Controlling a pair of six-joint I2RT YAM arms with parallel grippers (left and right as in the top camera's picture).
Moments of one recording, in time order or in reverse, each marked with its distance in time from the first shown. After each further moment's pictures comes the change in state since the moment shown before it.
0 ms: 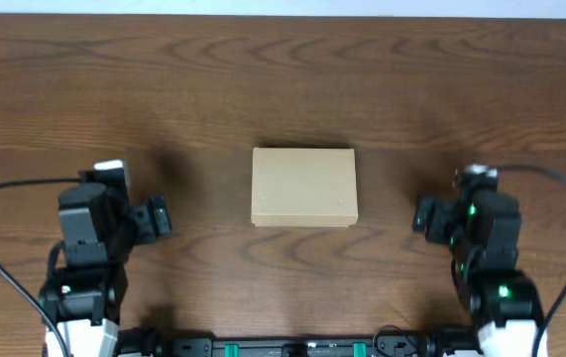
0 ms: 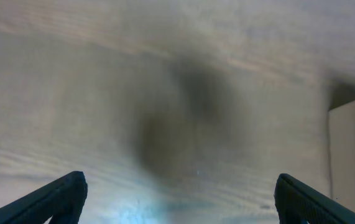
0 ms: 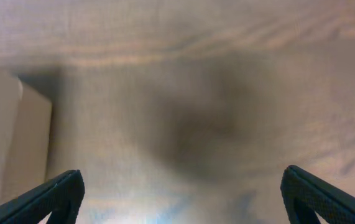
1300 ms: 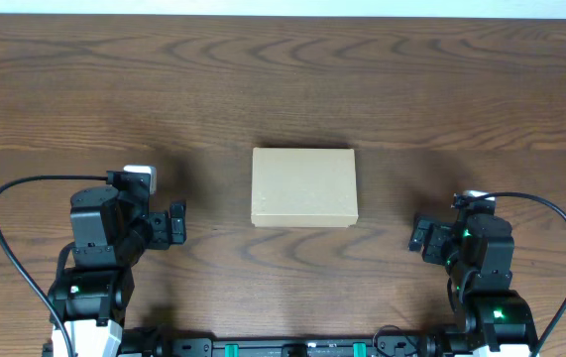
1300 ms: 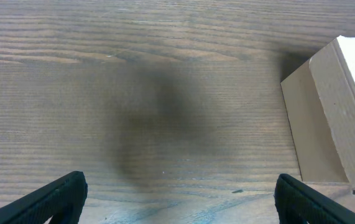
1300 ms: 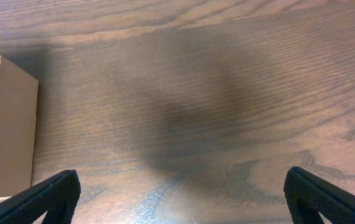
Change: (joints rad) left arm -0.046 -0.003 -0.028 0.053 0.144 0.138; right arm 0.000 -0.100 -0.076 -0.047 0.014 0.037
